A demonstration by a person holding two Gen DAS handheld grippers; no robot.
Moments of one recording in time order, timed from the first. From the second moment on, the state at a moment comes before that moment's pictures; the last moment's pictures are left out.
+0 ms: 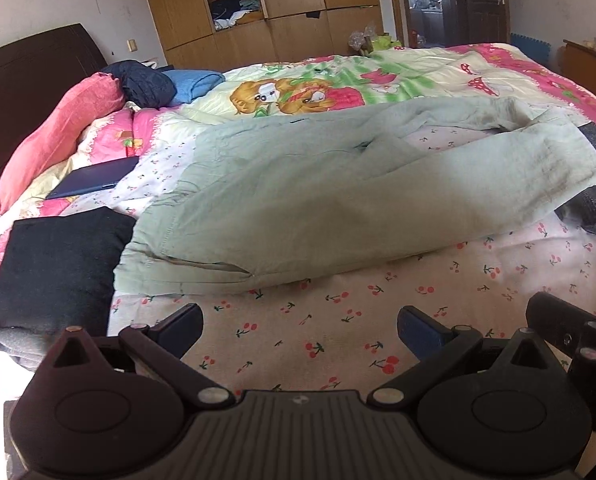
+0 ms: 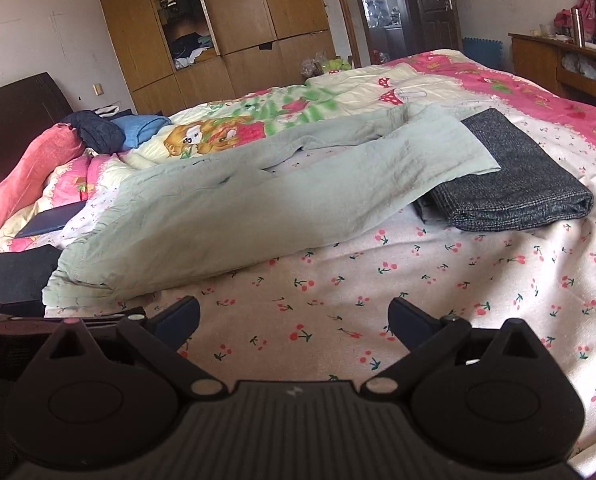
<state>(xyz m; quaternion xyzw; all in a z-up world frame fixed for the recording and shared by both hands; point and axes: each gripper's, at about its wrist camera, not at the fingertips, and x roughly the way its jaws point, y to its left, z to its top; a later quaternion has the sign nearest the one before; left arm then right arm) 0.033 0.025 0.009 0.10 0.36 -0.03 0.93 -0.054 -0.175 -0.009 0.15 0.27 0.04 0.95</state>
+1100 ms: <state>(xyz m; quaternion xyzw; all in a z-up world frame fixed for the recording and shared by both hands) 0.164 0.195 -0.046 0.02 0.37 -0.04 0.93 0.104 -0.176 -0.046 0.22 0.34 0.04 0.91</state>
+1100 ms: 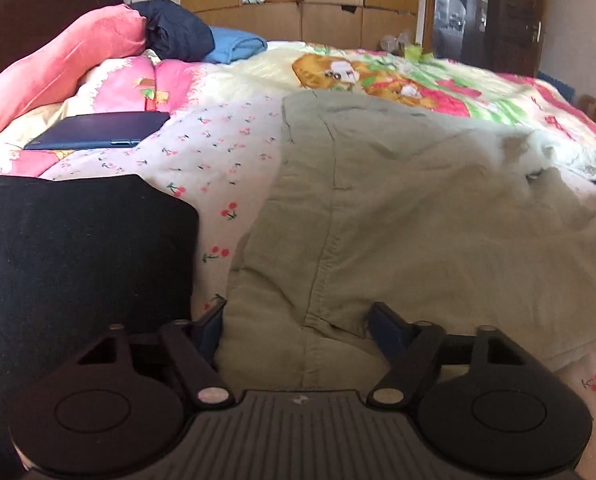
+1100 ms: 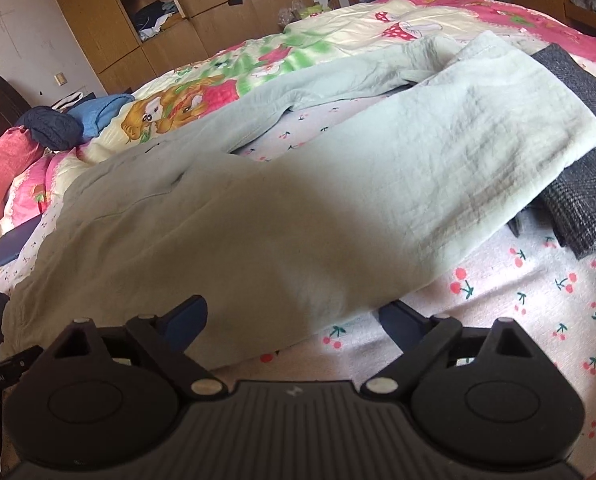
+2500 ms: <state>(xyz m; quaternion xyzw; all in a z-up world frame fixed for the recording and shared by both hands) 0.115 0.247 -0.004 0.13 0.40 0.01 0.91 0.049 -0.248 -0.042 0.34 0.34 0.04 0.87</state>
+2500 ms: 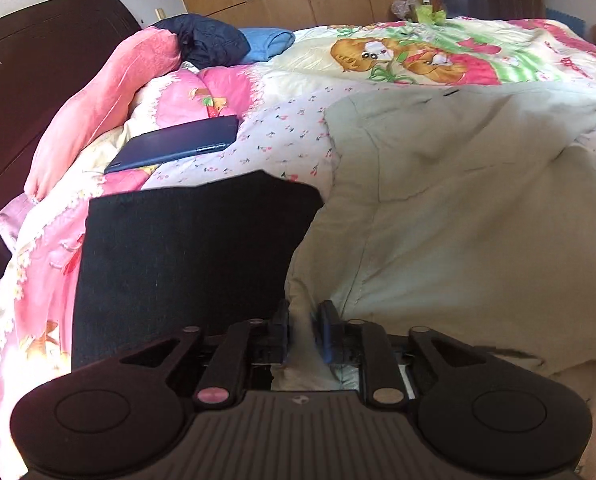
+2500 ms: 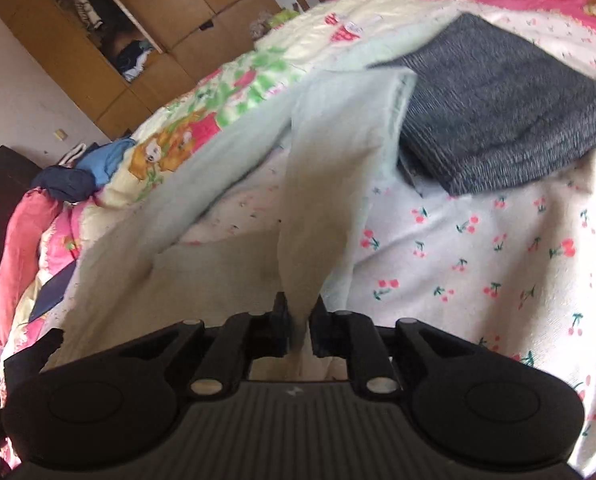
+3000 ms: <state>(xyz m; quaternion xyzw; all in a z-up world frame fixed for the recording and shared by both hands) 0.083 0.230 0.032 0.14 0.32 0.03 0.94 0.071 -0.296 -0.030 0.34 0.21 -0.04 0.92</state>
